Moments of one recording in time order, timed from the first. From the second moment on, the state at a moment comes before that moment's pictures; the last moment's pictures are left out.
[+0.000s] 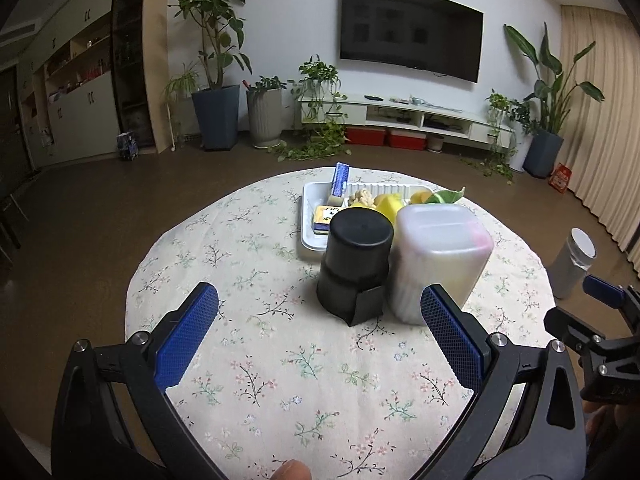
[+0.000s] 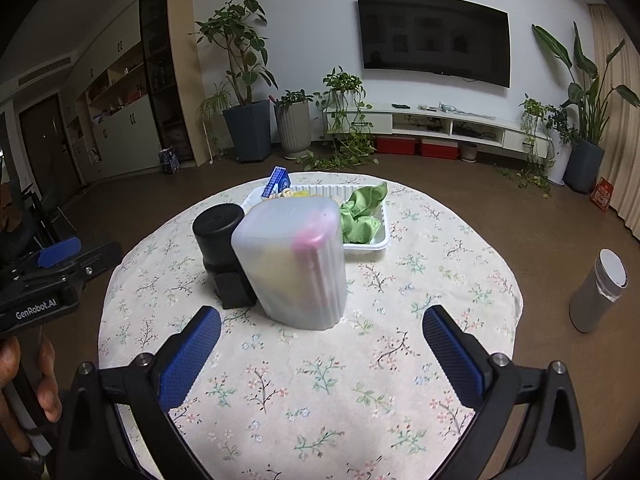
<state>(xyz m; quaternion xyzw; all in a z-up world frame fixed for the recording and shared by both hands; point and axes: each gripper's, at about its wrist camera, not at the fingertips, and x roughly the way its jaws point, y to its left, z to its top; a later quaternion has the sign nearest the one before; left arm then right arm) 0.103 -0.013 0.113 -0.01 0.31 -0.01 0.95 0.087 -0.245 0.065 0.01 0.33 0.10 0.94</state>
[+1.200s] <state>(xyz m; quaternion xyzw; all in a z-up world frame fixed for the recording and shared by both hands) 0.086 -0.044 0.104 -0.01 0.32 -0.01 0.95 0.066 -0.231 0.067 0.00 0.32 0.08 0.95</state>
